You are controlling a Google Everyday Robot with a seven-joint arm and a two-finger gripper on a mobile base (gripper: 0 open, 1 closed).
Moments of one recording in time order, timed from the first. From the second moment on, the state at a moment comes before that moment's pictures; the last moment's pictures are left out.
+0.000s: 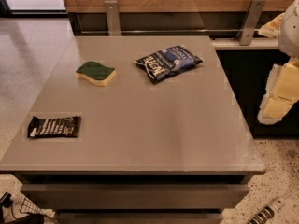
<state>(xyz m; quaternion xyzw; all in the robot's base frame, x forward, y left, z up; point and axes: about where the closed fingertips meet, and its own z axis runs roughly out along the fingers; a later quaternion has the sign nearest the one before) 0.438 -0.212 0.991 -0.60 0.78 -0.05 0.18</state>
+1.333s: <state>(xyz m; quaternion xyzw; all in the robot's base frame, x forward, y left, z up) 0.590 -0.248 1.009 -0.51 0.78 -0.03 0.35</state>
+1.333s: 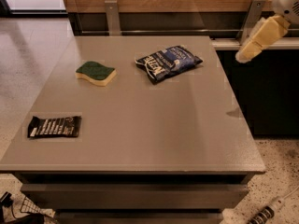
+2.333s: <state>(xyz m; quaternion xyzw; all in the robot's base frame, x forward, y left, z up) 0.691 -0.214 0.978 -0.47 0.77 0.05 0.43</state>
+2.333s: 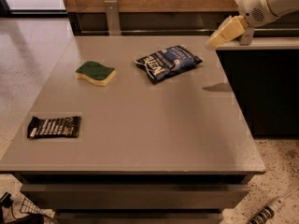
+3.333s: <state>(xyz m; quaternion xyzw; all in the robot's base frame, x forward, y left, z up) 0.769 -0.132 0.889 -0.52 0.79 0.09 0.30</state>
